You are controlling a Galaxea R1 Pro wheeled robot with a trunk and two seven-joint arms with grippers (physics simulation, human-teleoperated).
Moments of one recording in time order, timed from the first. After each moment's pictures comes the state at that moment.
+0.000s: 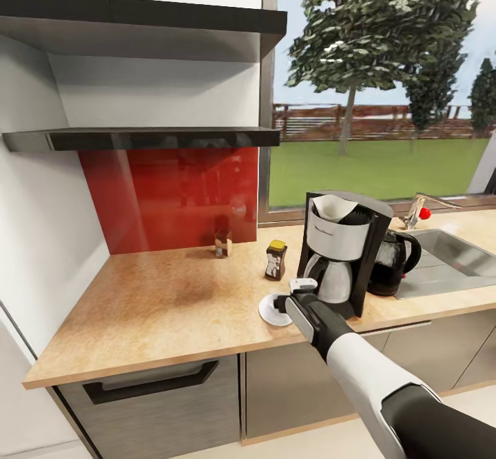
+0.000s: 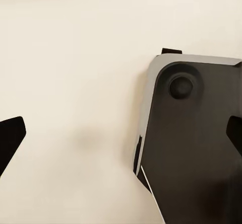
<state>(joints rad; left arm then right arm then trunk) -0.02 0.04 0.42 -0.10 -0.29 -0.16 0.10 -0.91 0.13 0.36 -0.51 -0.40 0.54 -0.39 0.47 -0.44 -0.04</state>
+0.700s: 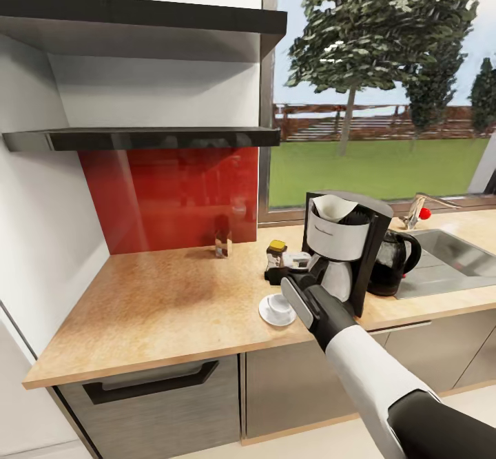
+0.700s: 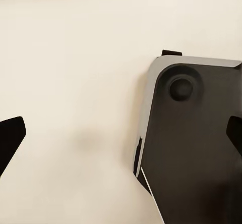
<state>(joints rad) -0.02 0.04 0.42 -0.10 -0.29 -0.16 0.10 -0.91 0.13 0.37 -0.77 -0.40 0.57 -0.39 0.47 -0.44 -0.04</state>
